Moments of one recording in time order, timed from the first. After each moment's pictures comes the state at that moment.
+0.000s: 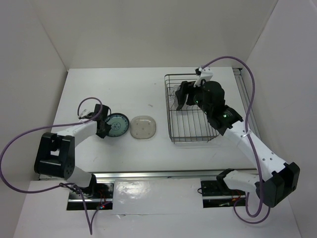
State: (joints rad) left arm -0.13 1.49 0.76 -0.45 -0.34 -1.14; right arm 0.51 1.15 1.10 -0.18 0.11 0.24
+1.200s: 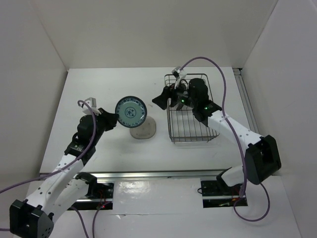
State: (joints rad) left arm -0.31 0.78 0.54 -0.02 -0.13 -0.68; right arm 0.51 1.40 1.07 0.18 -0.45 0.27
